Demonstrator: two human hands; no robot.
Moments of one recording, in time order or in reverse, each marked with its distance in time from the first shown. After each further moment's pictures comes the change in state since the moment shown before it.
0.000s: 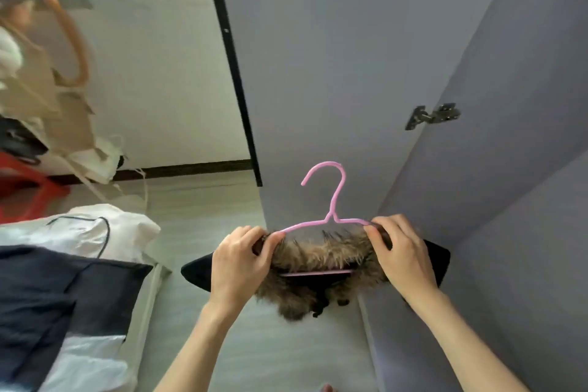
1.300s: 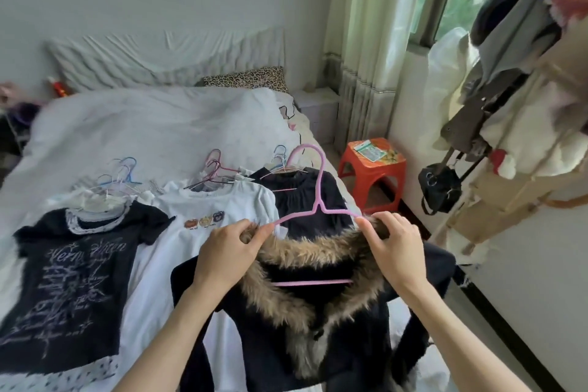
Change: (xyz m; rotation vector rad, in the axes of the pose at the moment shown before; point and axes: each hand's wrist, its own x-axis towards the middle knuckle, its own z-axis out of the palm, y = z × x) left_hand -0.127 -0.360 -0.451 0.443 0.773 -1.129; right_hand 0.075 -0.683 0.379 0.685 -0.595 -0.977
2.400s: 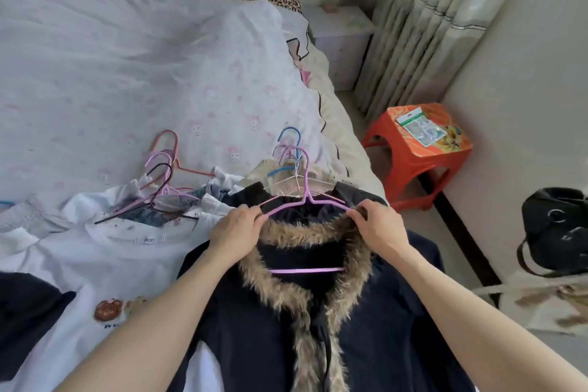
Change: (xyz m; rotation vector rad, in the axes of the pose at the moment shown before) left_hand 0.402 -0.239 0.275 0.292 -0.472 -0.131; right_hand 0.302 0.156 0.400 -0.304 -0.610 0.248
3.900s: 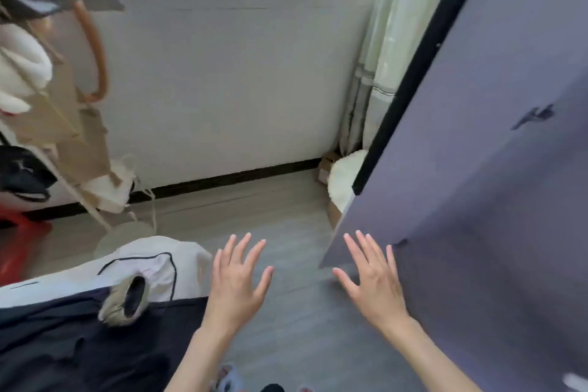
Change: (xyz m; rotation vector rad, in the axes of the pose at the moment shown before) left_hand -0.626 0.323 0.150 0.002 -0.434 1.576; right_hand -0.889 0.127 -0.024 -0.022 0.636 1.322
